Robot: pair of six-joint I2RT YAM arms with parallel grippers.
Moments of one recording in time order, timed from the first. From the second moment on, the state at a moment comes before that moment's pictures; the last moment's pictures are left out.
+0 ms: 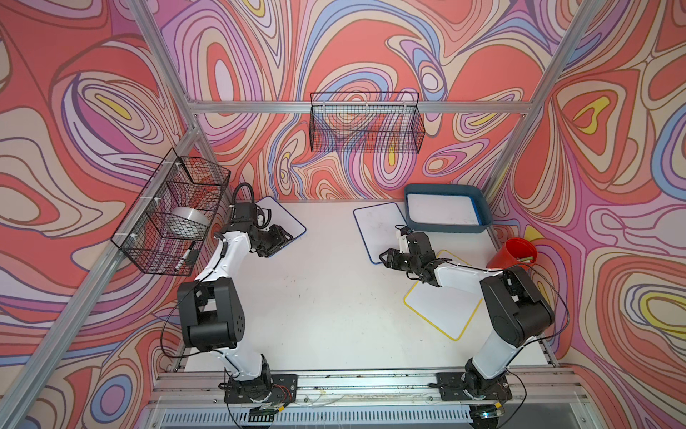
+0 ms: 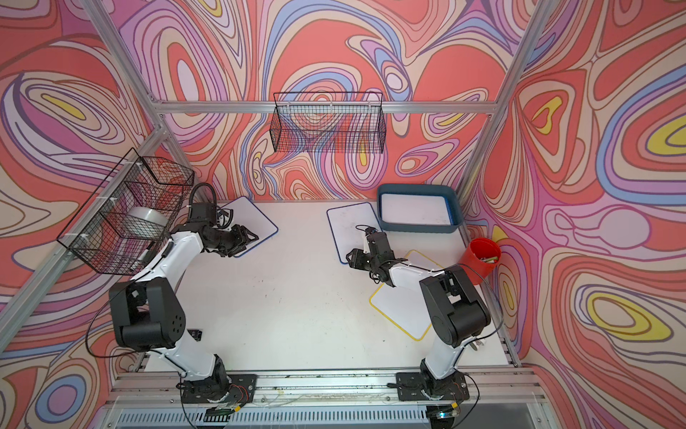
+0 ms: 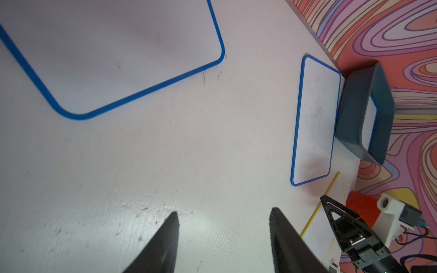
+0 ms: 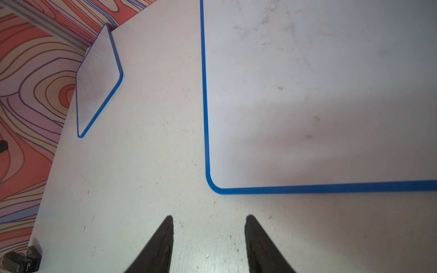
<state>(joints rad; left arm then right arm) 0.09 1.73 1.39 -0.71 0.43 -0.43 0.39 1.73 0.90 0.14 -0.25 0.52</state>
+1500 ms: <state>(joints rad) 0.02 2.35 1.98 -0.94 0.18 -0.24 0.39 1.74 0.91 0.11 -0.25 0.53</state>
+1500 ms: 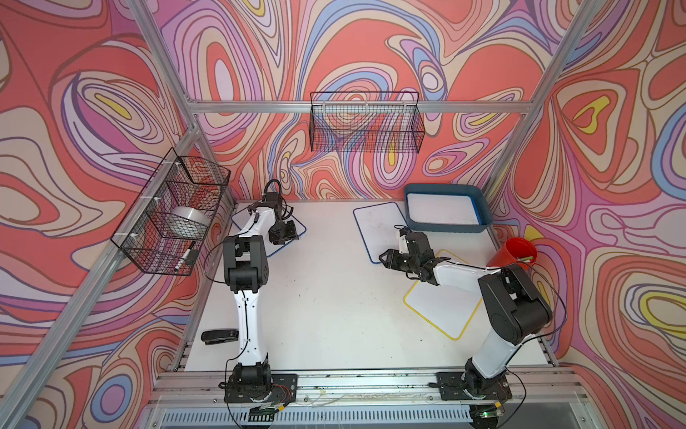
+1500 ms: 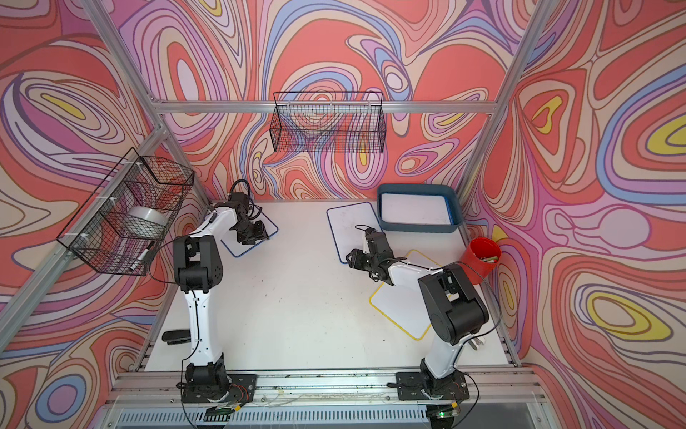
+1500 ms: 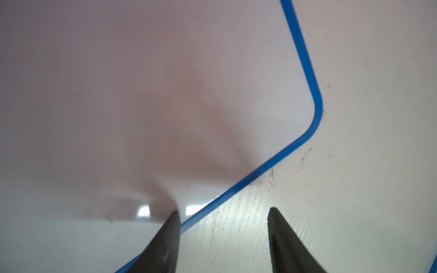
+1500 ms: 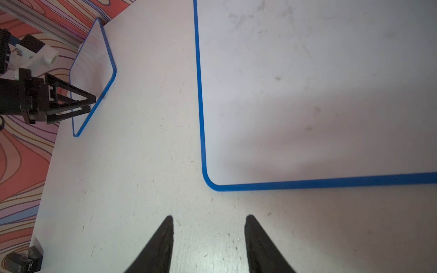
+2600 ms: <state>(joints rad) -0.47 2.23 1.72 -0.78 0.49 -0.47 0.39 1.74 0.92 0.09 -0.23 0.53</state>
